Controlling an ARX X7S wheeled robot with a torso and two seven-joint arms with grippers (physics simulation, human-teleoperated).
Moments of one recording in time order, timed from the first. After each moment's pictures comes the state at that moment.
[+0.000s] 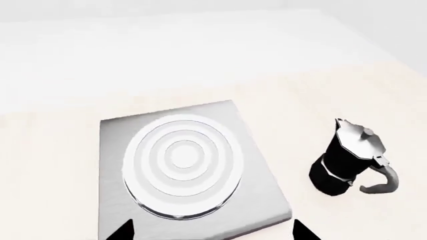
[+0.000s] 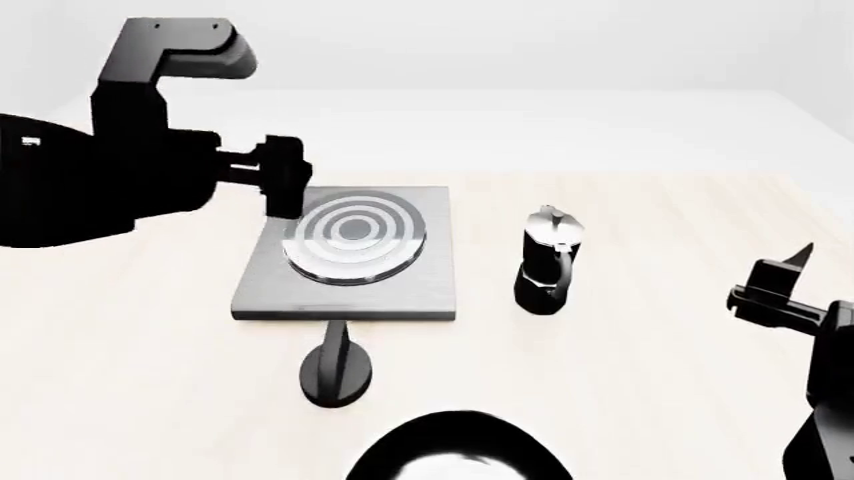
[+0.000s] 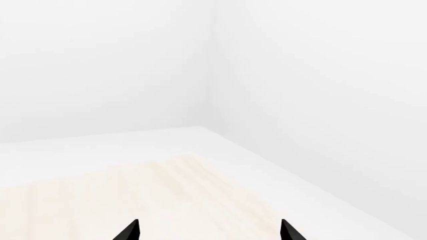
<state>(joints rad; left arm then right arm) -1.41 -0.66 0.53 -0.18 -1.68 -1.29 -0.62 0.35 0.30 0.30 -0.64 0.04 1.02 0.29</state>
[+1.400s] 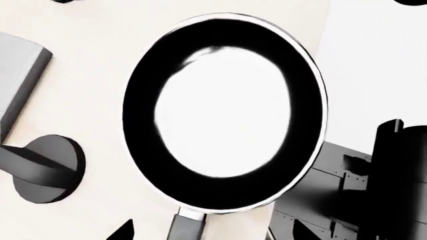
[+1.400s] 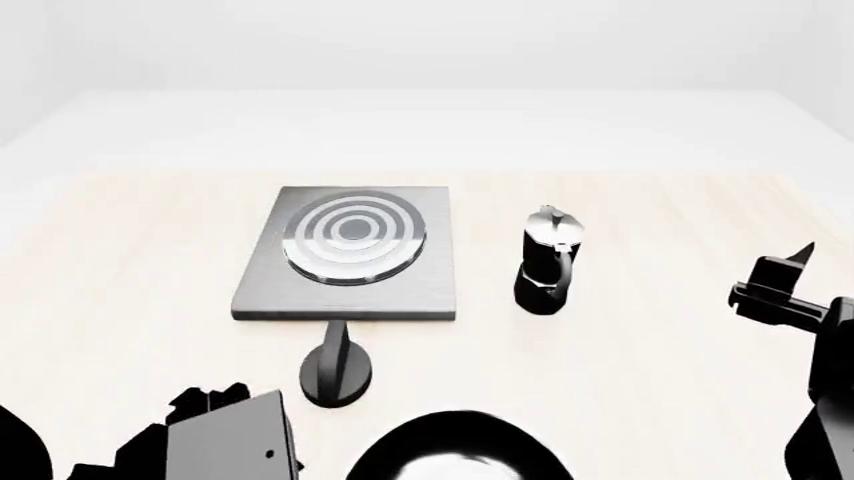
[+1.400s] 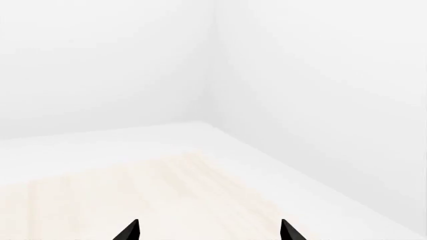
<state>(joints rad) -1.52 -1.00 0.98 0.71 -2.24 -1.38 -0.43 0.38 0.31 0.30 -0.64 0.06 1.07 0.30</state>
